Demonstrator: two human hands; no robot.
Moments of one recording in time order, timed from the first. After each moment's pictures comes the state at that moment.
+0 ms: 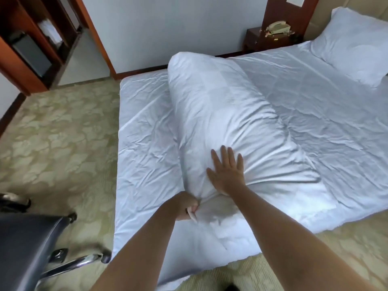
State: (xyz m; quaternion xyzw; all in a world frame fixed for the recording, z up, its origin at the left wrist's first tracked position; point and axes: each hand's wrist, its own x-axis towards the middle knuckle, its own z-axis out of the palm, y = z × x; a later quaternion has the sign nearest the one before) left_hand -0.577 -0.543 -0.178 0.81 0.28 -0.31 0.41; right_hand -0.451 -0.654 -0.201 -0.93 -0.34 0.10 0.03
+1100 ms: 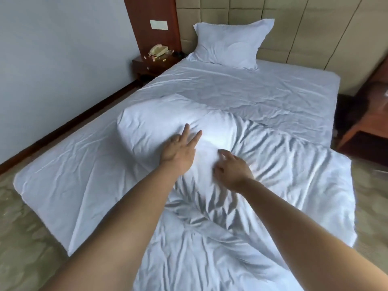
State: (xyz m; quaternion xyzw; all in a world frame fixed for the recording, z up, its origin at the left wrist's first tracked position) left_hand -0.303 -0.363 -0.120 0.98 -0.19 0.00 -0.11; right_hand -0.365 -0.529 -0.159 -0.99 -0.03 0.03 0.15
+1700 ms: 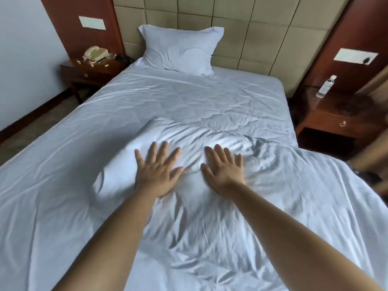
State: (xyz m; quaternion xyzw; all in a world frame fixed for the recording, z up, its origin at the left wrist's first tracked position) left_hand -0.135 -0.283 -0.183 0.95 -0.30 0.00 -0.02; right_hand -0.231 -0.467 -0.174 -0.98 0.16 -0.01 0.12
